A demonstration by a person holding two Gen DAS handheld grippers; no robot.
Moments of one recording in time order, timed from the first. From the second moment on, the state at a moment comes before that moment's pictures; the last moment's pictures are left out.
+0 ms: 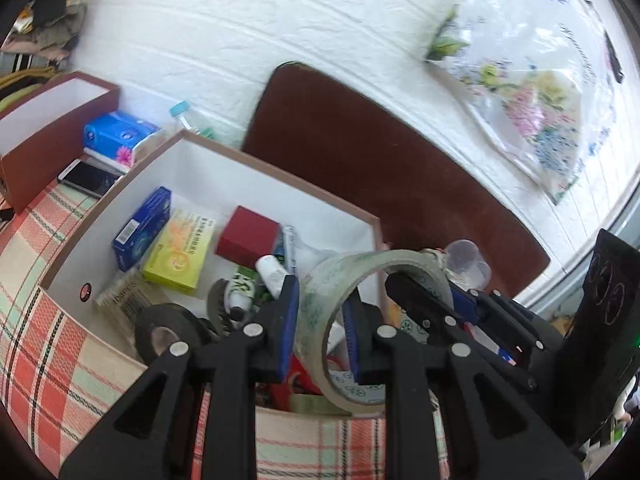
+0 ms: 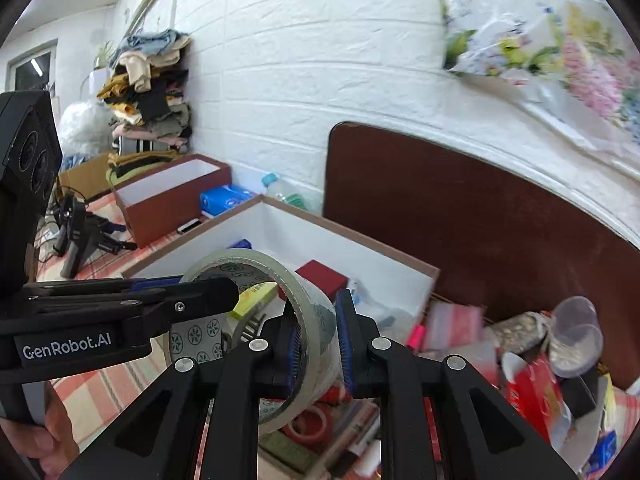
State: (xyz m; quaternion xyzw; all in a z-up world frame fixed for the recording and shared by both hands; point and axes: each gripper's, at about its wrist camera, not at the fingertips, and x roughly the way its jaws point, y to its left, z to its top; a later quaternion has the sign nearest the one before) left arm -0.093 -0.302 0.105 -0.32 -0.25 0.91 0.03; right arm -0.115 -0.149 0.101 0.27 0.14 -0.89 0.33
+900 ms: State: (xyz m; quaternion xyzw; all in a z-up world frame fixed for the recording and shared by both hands) left arm -0.040 -0.205 0.077 -0.37 -0.19 0.91 0.07; right arm -0.103 0.056 0.067 0.38 -0.05 -0.89 0.23
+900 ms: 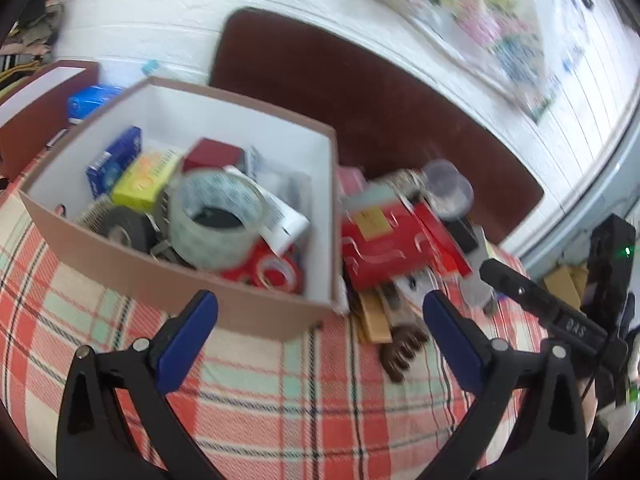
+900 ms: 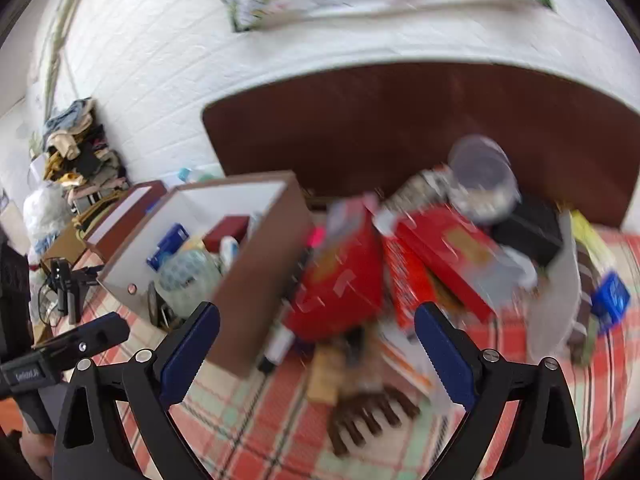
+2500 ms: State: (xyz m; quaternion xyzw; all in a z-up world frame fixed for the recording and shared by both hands) left arm -0.104 -0.059 -0.047 -0.50 -0.14 0.83 0.21; right arm -0.156 0.070 -0.074 0.65 -0.23 -0.70 0.18
